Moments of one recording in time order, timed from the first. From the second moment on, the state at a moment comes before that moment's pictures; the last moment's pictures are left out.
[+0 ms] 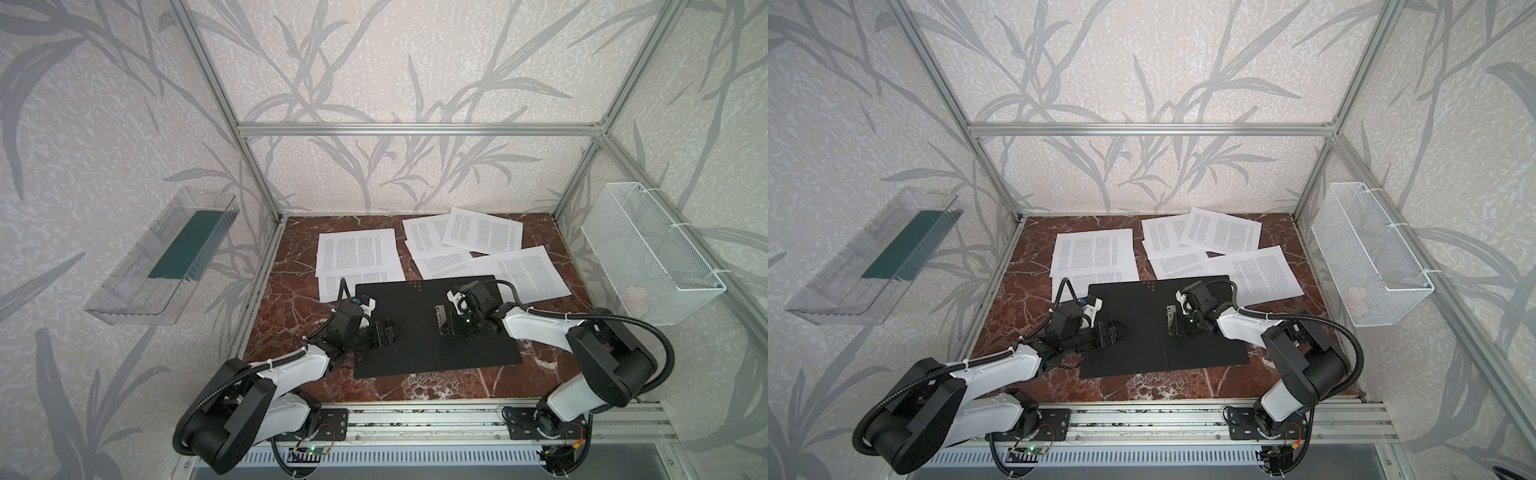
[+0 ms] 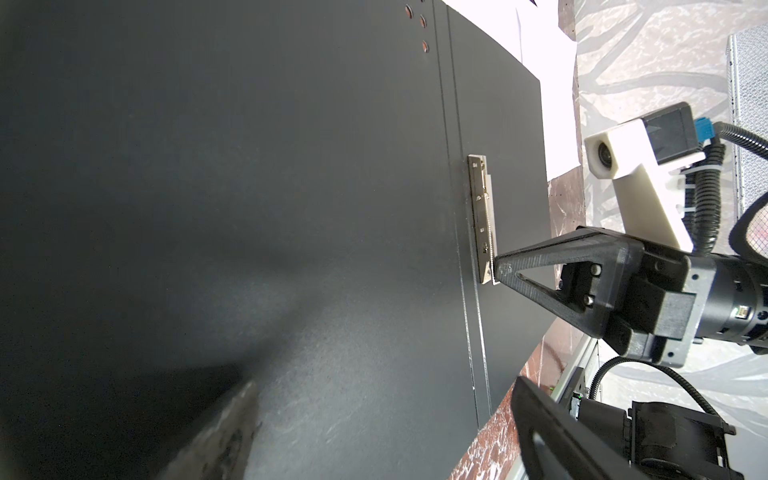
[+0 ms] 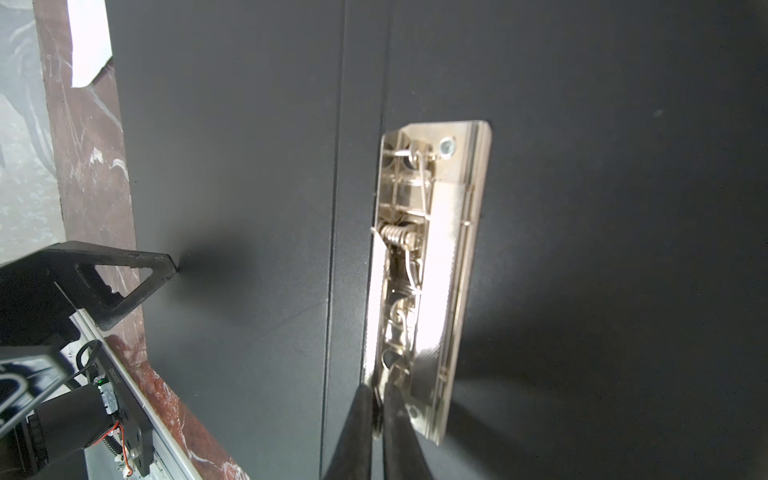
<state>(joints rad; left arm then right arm) -0.50 1.22 0.29 0.21 0.37 -0.80 0.59 1.57 0.68 -0.12 -0.39 0.61</state>
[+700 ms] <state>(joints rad) -0.50 1.26 0.29 0.24 0.29 -0.82 0.59 1.62 0.65 0.01 -0.34 0.59</state>
